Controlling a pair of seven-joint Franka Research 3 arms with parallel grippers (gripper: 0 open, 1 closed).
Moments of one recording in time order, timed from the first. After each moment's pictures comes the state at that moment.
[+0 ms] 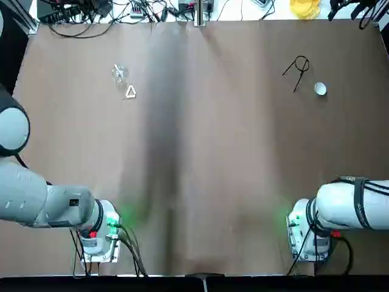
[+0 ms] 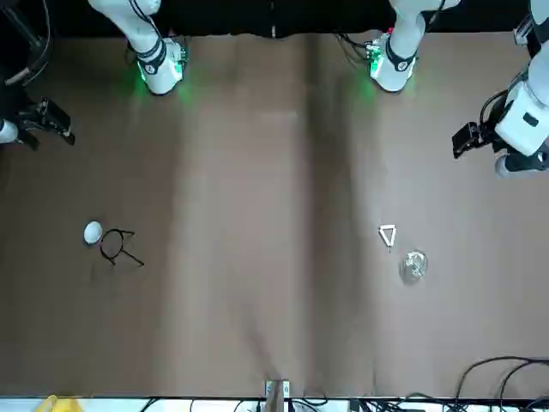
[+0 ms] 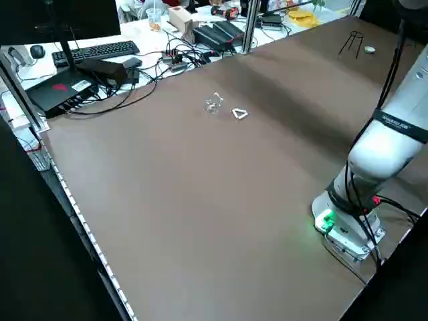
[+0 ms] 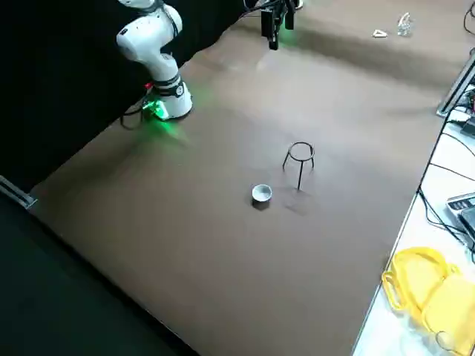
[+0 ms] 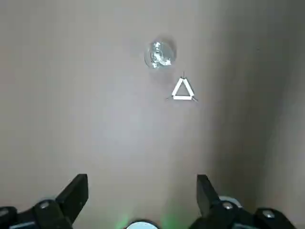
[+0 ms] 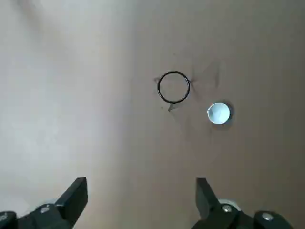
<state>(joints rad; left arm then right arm) 0.01 0.02 -0.13 -1.56 0.07 1.49 -0.19 -0.07 -0.17 0.02 -1.79 0.05 1.67 -0.13</state>
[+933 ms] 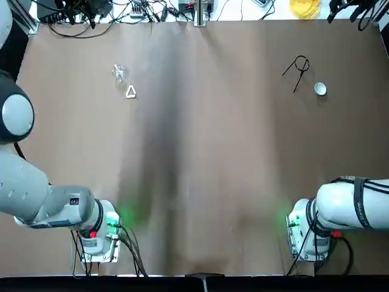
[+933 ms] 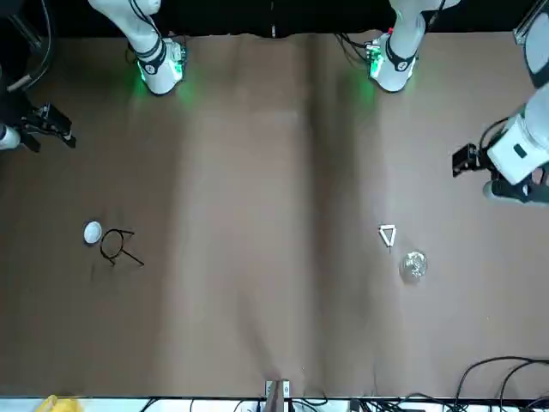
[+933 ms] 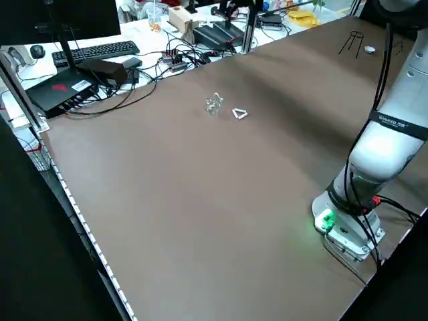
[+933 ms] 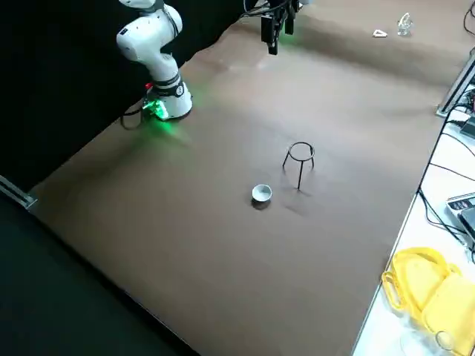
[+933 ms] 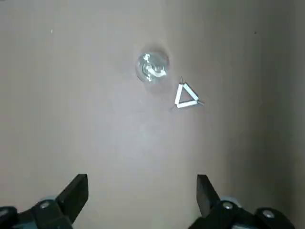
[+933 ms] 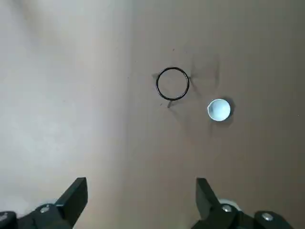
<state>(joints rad) 0.04 0.10 -0.12 -1.57 0.07 1.59 0.10 -0.07 -0.15 0.02 -1.79 0.05 1.66 -0.13</state>
